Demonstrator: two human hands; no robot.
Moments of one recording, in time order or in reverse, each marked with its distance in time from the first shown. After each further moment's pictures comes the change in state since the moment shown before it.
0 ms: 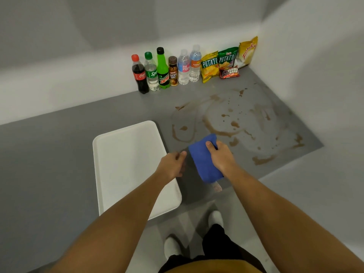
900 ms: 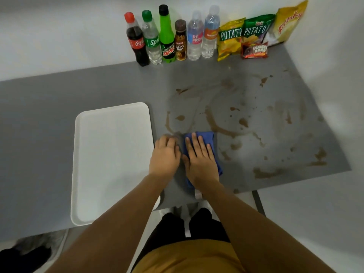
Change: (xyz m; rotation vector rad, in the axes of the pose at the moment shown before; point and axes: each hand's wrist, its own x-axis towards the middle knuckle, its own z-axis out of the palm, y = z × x) left_hand 0.045 0.004 0.052 0.478 0.409 0.134; right_hand 0.042 0.070 0.039 -0.846 -0.111 -0.614
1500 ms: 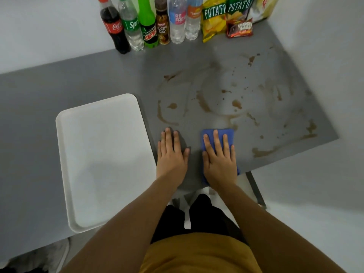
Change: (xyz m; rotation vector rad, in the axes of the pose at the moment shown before) left_hand -0.027 -0.010 0.045 0.225 -0.140 0.103; right_hand -0.056 0.028 0.015 -0.083 0.153 0.329
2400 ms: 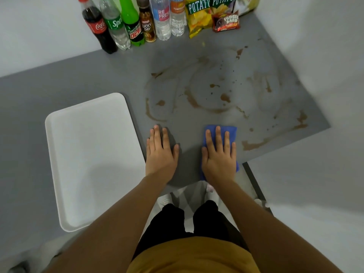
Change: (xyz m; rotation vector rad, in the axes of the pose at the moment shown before) left_hand -0.001 -0.001 0.004 0.069 0.032 0.007; right_hand -0.007 0.020 -0.004 0.020 -0.002 0.131
